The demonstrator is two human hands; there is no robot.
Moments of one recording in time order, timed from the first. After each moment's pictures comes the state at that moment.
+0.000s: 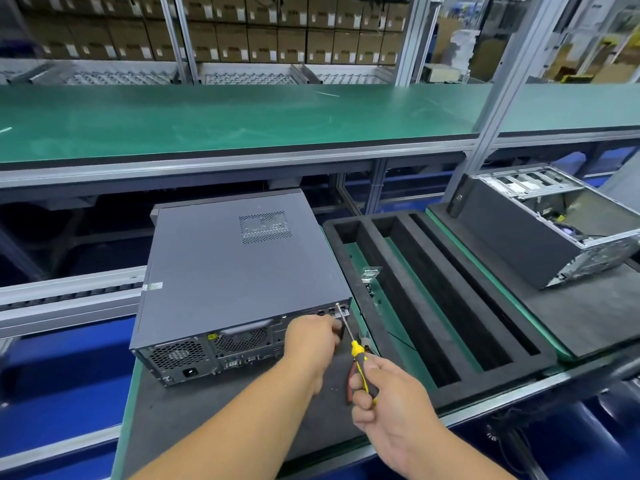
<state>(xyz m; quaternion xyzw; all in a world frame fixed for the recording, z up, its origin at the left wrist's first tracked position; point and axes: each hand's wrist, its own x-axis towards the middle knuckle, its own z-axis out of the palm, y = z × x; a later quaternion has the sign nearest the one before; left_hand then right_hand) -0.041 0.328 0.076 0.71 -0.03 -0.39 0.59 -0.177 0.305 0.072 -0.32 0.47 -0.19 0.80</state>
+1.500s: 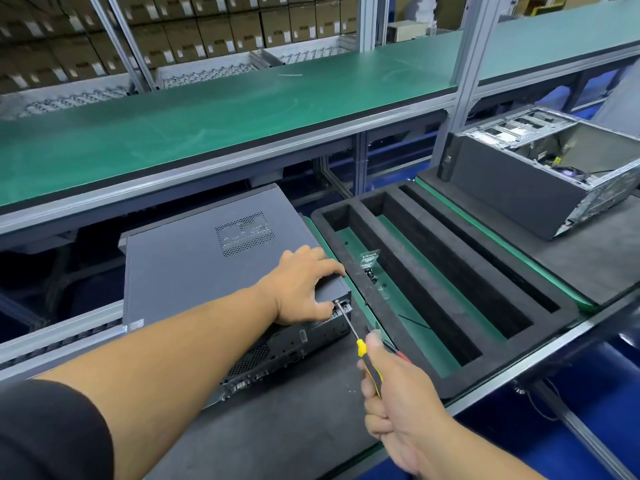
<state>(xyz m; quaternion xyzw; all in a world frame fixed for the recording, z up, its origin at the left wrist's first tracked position) 0.086 0.272 0.094 0.69 -0.72 -0.08 0.07 -0.157 0.304 0.067 -0.30 0.52 -0.17 0.78</state>
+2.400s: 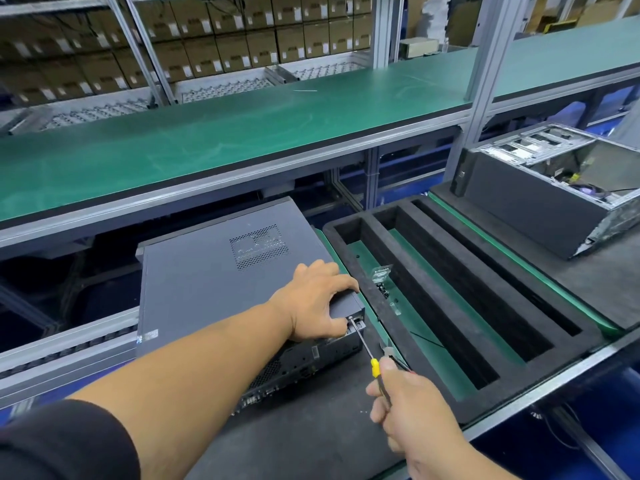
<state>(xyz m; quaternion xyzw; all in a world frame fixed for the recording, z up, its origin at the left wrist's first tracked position) 0.082 0.273 0.099 0.70 -0.71 -0.08 0.06 -0.153 0.295 0.063 -0.47 0.55 -0.14 0.67</state>
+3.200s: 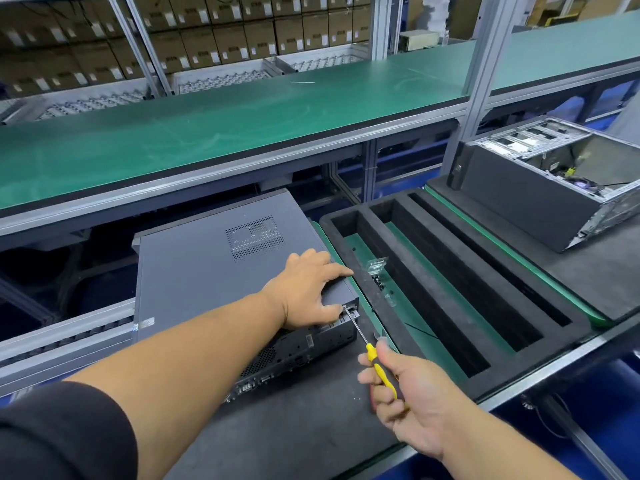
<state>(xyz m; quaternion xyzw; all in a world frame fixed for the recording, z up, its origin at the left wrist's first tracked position) 0.084 0.275 0.098 0.70 -0.71 -0.06 0.06 -0.162 0.275 0.073 -0.26 0.47 -0.10 0.83</state>
